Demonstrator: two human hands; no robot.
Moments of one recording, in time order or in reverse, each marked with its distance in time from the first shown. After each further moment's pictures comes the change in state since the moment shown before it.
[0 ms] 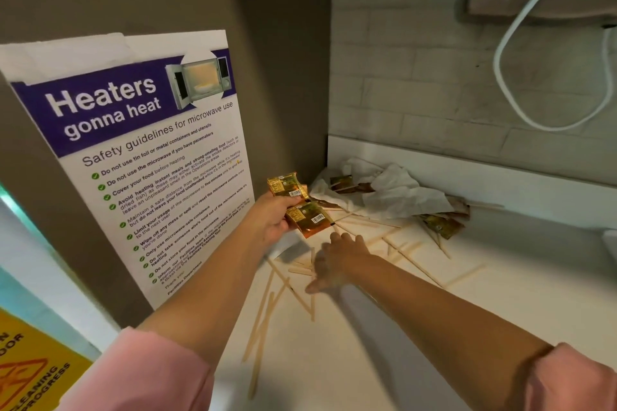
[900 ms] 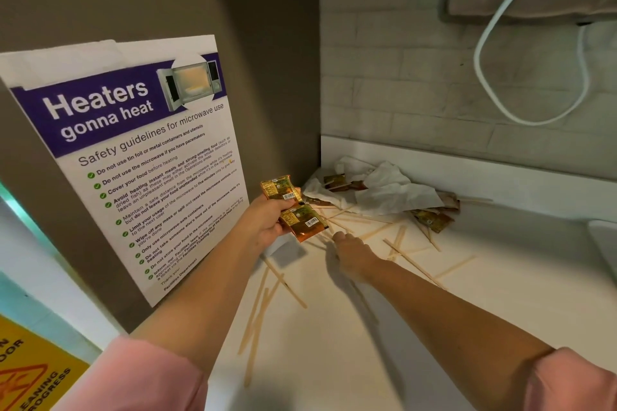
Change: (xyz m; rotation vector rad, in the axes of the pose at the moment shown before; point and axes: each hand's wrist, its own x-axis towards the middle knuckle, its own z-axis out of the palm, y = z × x) left_hand -0.017 -0.006 0.001 -0.006 -0.025 0.025; right_hand -0.007 0.023 0.023 0.426 0.227 0.108
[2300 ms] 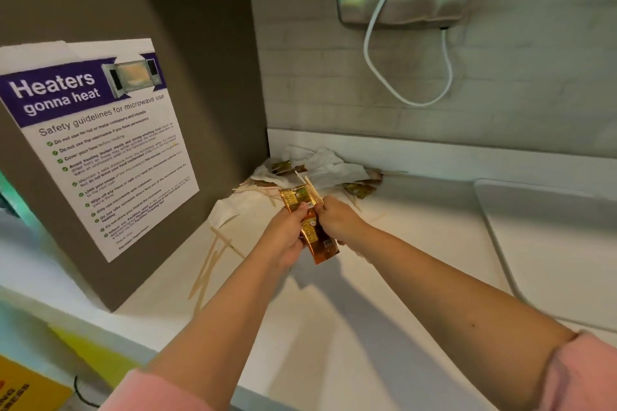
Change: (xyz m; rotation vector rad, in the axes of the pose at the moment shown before) left_hand -0.120 -0.097 0.097 0.012 -0.208 0.029; right_hand -0.145 0.034 -0.056 0.573 0.172 0.110
